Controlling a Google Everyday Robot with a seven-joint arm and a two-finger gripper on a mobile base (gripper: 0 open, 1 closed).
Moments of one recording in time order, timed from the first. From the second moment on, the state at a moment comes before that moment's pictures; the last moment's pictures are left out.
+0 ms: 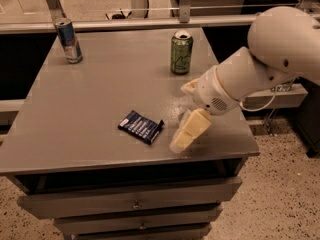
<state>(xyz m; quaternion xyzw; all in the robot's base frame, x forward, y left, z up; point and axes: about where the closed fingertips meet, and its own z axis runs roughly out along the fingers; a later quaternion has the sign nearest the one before) 0.485 -0.062 0.850 -0.59 0.74 0.20 0.26</state>
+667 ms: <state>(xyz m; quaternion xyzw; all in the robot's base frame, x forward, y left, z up) 0.482 -0.015 0.845 -0.58 0.72 0.24 0.29</state>
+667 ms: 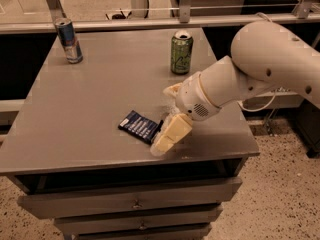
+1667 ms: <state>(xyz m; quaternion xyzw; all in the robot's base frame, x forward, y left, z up) 0.474 0.006 0.830 -0.58 0.71 0.27 0.30</state>
